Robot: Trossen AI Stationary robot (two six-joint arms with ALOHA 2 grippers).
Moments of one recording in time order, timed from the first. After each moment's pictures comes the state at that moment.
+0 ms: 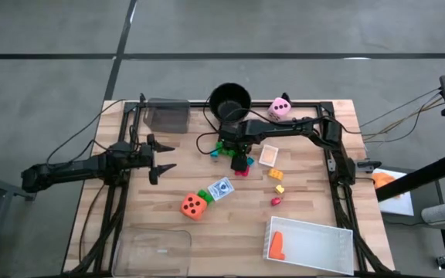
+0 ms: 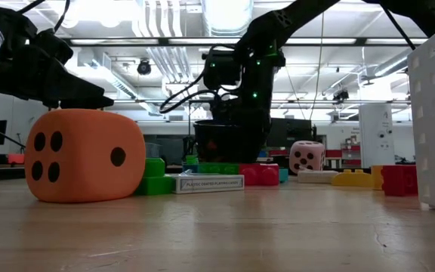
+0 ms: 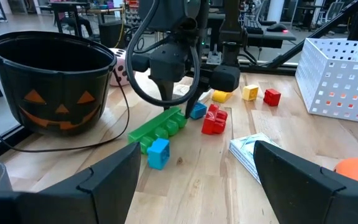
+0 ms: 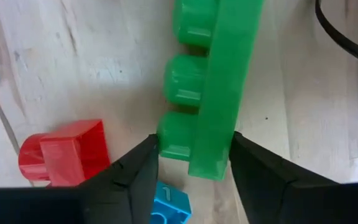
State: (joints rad) left arm 0.23 0.23 0.00 0.05 0.07 0.00; right arm -0.23 2.10 1.57 -0.88 0.05 0.02
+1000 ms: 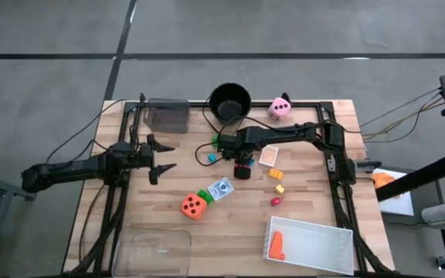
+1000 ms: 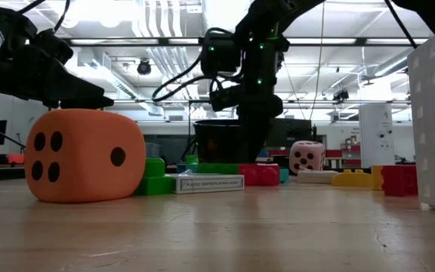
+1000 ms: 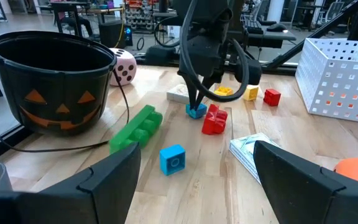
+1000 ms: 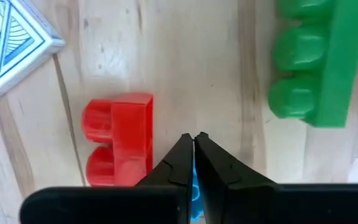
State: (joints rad) left arm 0.23 0.23 0.00 0.05 0.07 0.00; right arm -0.14 2.07 1.59 -0.95 0.09 -0.04
